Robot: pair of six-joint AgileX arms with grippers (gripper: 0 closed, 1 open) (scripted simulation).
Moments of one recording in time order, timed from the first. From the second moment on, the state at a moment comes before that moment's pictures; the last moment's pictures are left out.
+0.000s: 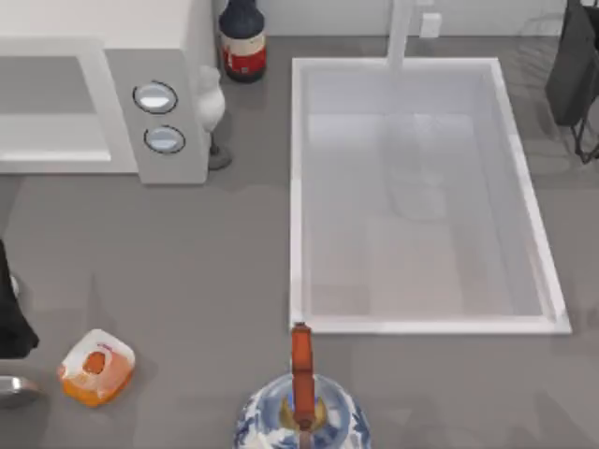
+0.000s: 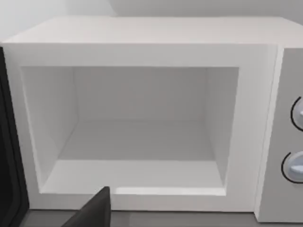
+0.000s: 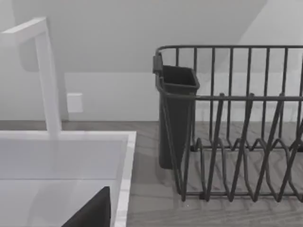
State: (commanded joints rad) left arm 0.00 0.00 0.00 0.00 0.00 0.00; right arm 0.00 0.00 0.00 0.00 0.00 0.00
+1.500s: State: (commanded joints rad) left arm -0.07 1.28 0.80 -0.68 0.15 0.32; right arm 0.00 0.00 0.00 0.00 0.00 0.00
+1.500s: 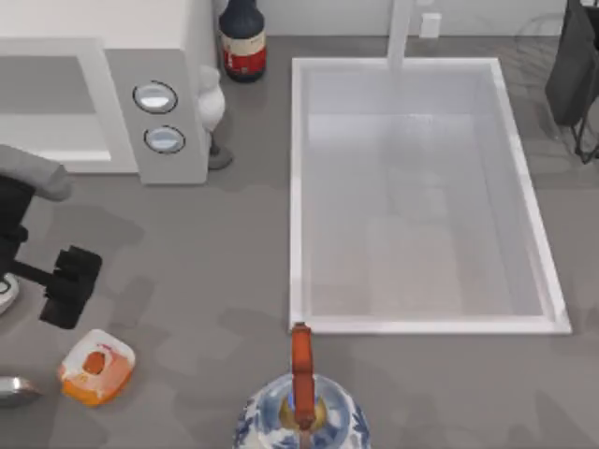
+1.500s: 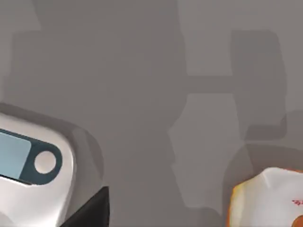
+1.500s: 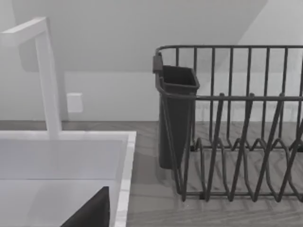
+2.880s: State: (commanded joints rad) left arm -0.31 1.56 0.86 -0.87 -0.01 0.25; right arm 0.00 0.00 0.00 0.00 0.00 0.00
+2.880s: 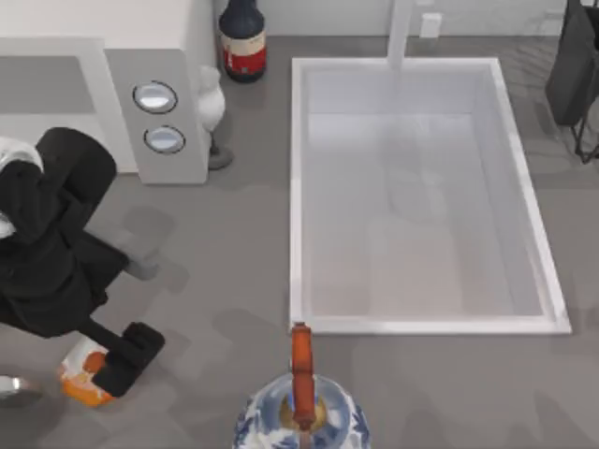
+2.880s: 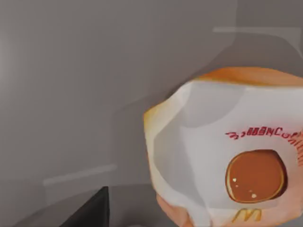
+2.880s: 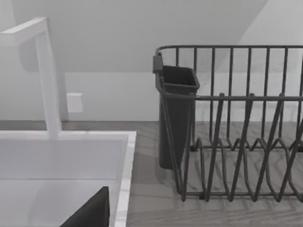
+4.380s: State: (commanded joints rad) left arm -0.29 1.73 0.75 -0.59 -0.01 0.28; right arm 0.00 0.00 0.00 0.00 0.00 0.00
